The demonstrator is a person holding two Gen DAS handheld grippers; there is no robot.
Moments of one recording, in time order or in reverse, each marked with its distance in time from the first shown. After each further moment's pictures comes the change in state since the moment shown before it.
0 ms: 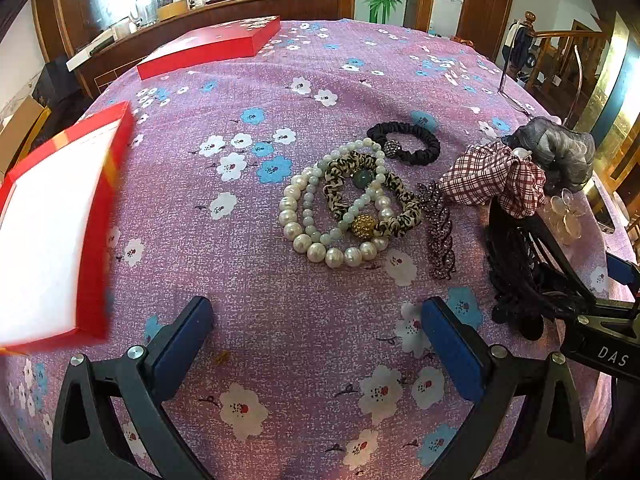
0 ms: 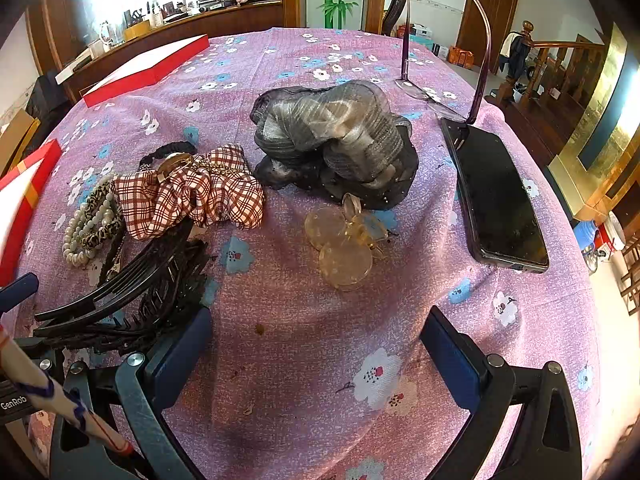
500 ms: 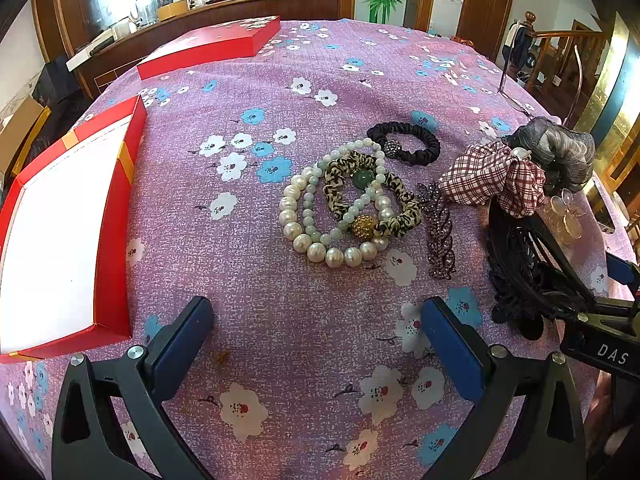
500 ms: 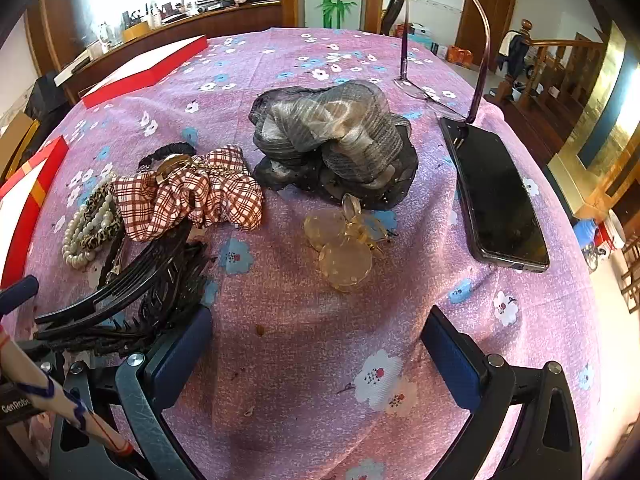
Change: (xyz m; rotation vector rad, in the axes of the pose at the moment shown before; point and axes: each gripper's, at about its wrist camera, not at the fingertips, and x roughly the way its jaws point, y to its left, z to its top) left arm 0.000 0.000 0.000 0.000 0.000 0.000; right arm -0.002 0.004 -0.002 0.008 0.001 -0.001
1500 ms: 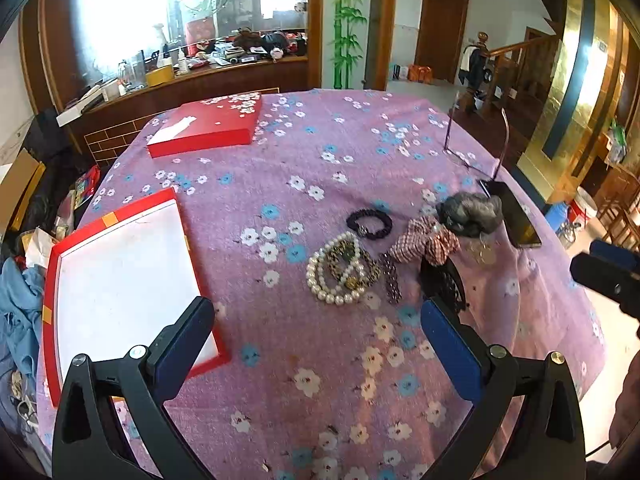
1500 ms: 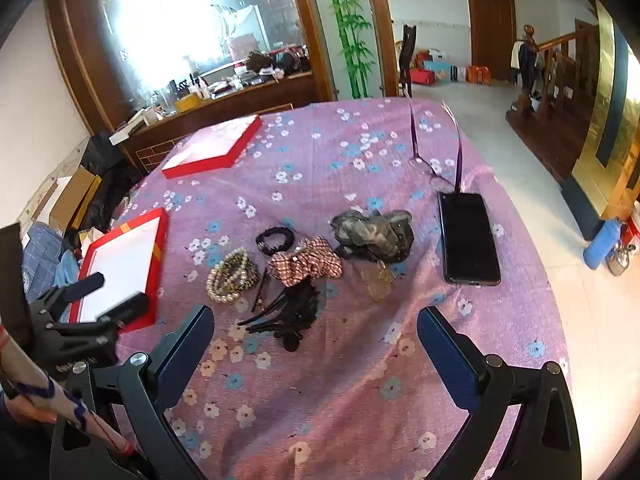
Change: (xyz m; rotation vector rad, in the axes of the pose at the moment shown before) left arm -0.133 0.032 0.023 0.118 -0.142 -0.094; right arm -0.158 0.000 0.010 0.067 -0.161 0.196
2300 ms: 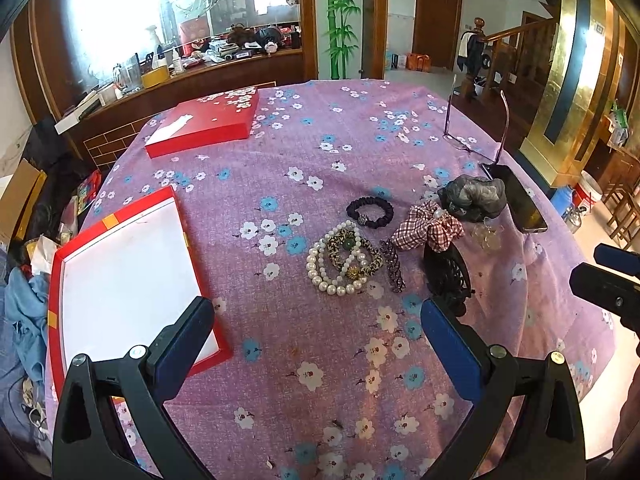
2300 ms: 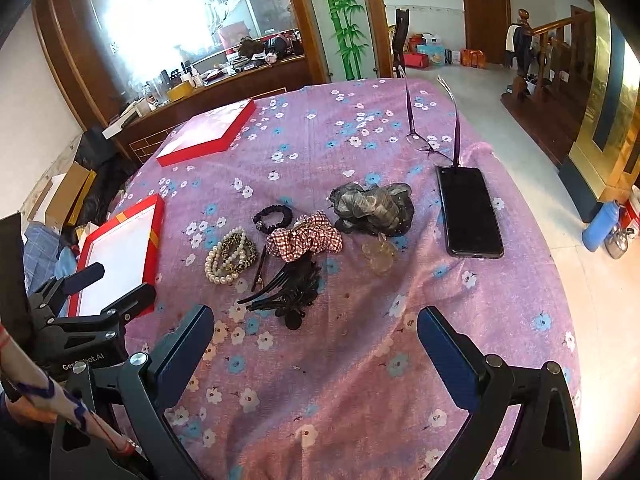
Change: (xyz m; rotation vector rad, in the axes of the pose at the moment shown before) left arm 0.007 -0.007 -0.004 0.037 0.029 0.024; right arm 0.008 -0.002 -0.013 0.039 0.063 -0.005
